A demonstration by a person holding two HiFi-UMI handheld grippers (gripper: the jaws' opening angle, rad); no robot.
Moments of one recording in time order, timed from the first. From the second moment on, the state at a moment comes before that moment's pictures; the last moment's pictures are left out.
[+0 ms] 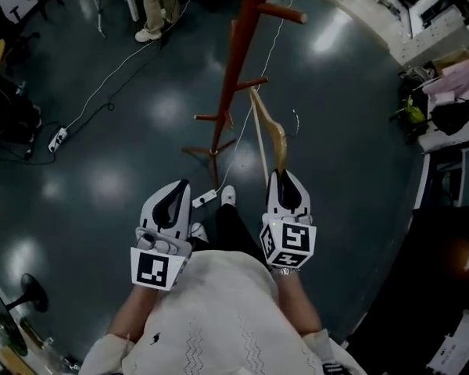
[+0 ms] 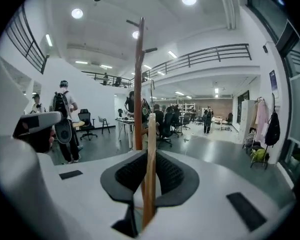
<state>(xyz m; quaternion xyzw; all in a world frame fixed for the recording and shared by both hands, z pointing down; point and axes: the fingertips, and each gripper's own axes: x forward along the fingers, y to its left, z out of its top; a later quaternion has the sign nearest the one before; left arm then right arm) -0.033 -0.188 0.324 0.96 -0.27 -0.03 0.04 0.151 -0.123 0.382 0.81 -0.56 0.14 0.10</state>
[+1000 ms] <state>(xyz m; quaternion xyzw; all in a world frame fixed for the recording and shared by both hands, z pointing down) 0.027 -0.225 0.353 0.95 -0.30 0.02 0.06 0.203 -0.249 0.458 0.77 -0.61 0.16 0.12</state>
